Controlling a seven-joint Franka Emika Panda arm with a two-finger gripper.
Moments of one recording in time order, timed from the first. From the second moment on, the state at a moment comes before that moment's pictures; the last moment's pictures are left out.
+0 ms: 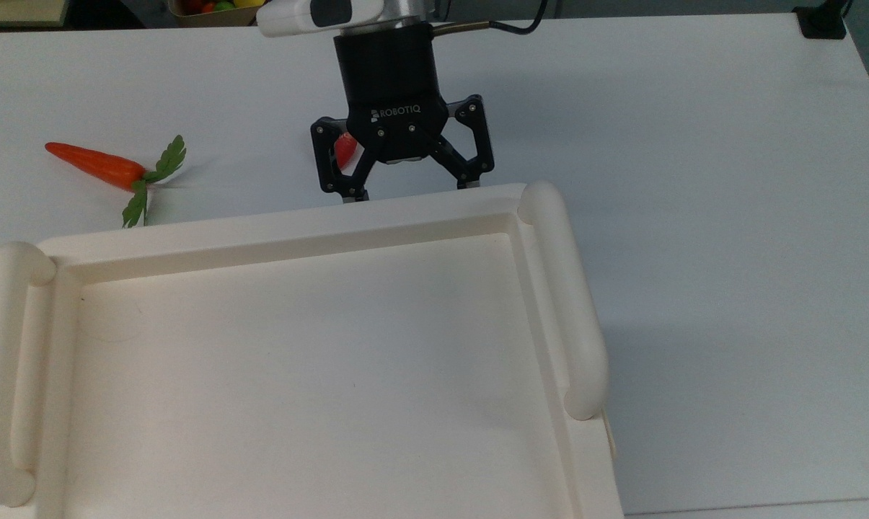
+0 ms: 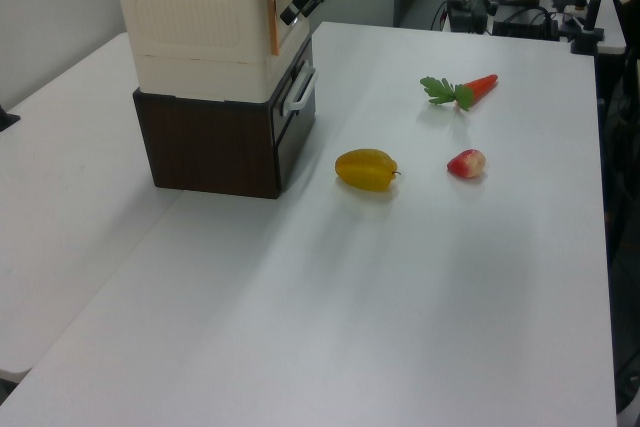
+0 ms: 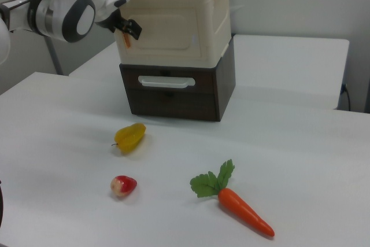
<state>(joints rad) 0.16 0.35 -0.01 -1.42 0.19 2.53 0.01</state>
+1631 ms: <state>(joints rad) 0.19 0.37 0.00 -1.42 0.08 2.52 0.03</state>
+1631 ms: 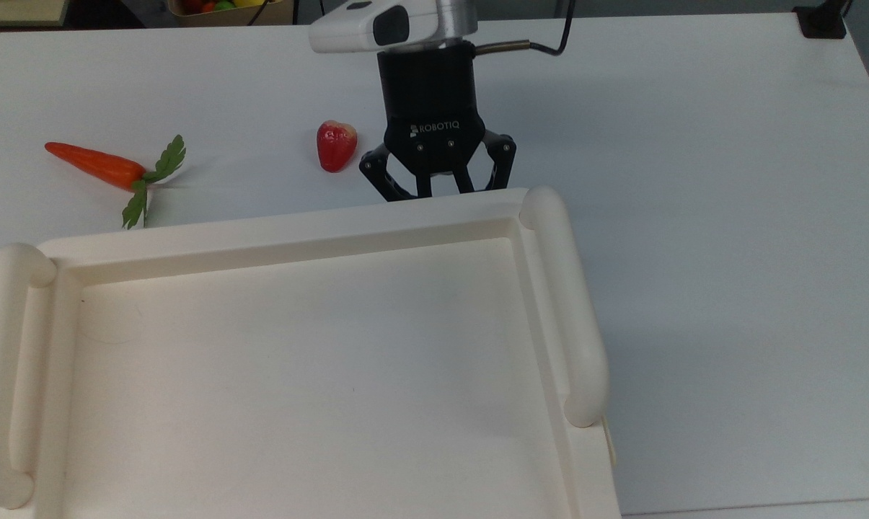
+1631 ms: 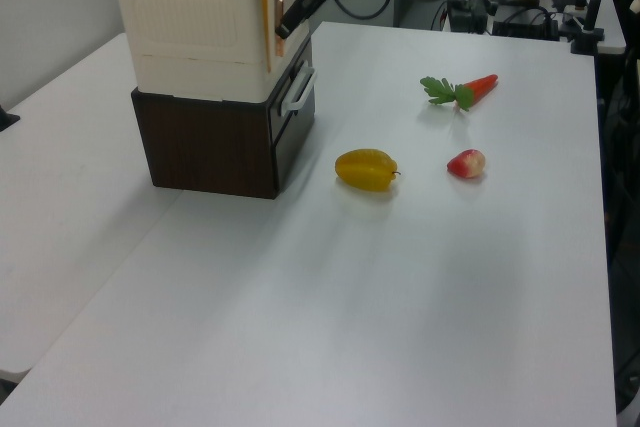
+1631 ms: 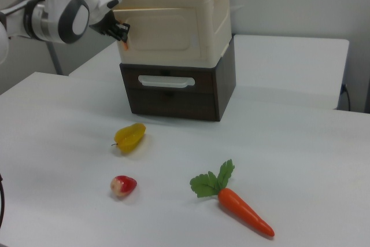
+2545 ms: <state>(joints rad) 0.09 0.21 -0.09 -1.42 0.10 1.80 -0.04</state>
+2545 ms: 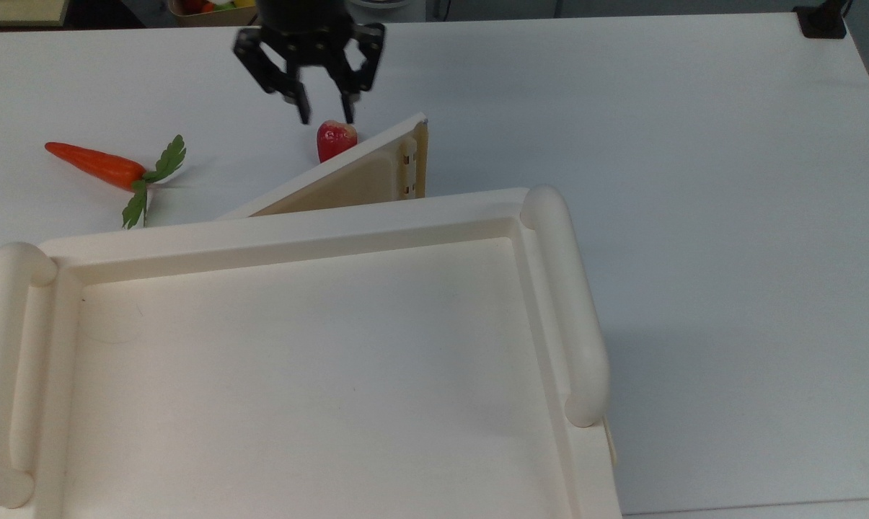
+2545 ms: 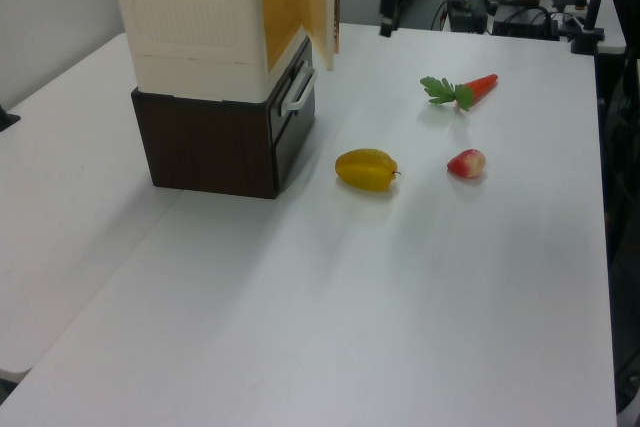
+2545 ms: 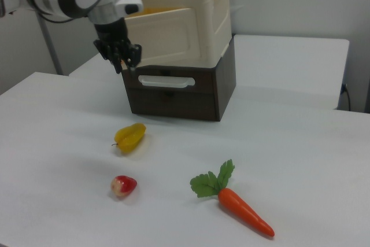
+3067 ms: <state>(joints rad) 0.08 0.18 -0.19 -1.43 -0.02 1.57 -0.05</state>
